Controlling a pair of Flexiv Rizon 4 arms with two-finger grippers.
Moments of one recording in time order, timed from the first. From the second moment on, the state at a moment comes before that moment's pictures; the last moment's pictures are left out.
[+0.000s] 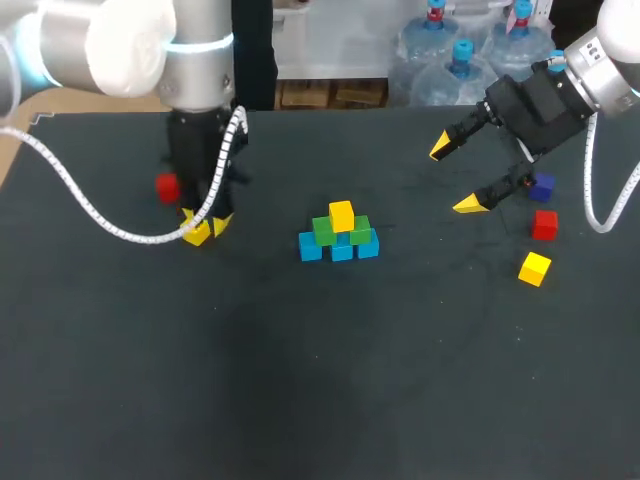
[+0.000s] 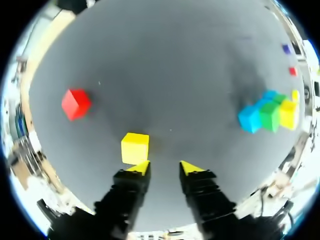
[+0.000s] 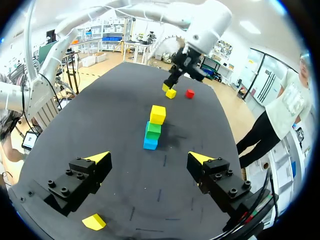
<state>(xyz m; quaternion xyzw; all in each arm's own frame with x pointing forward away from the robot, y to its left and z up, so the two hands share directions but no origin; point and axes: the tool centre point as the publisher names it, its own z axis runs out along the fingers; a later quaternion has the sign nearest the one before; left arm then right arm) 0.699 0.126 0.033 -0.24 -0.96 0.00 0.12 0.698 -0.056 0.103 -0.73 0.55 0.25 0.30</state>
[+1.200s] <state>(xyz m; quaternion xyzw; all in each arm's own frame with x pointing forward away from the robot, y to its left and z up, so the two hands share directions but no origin) 0.719 0.158 0.064 -0.57 -0.82 0.04 0.01 0.698 -0.056 0.103 -0.73 0.55 0.25 0.30</state>
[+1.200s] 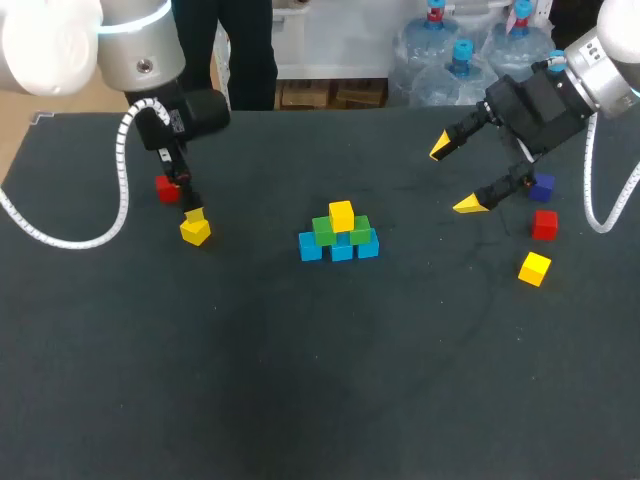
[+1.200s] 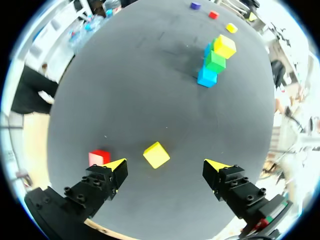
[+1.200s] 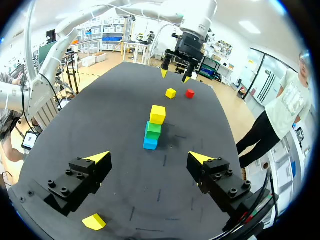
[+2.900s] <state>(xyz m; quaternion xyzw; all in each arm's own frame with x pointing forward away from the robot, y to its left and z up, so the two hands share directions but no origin) 0.738 0.177 0.033 -0.80 -0.60 -0.04 -0.02 0.698 -0.056 0.103 -0.73 0.55 0.25 0.30</state>
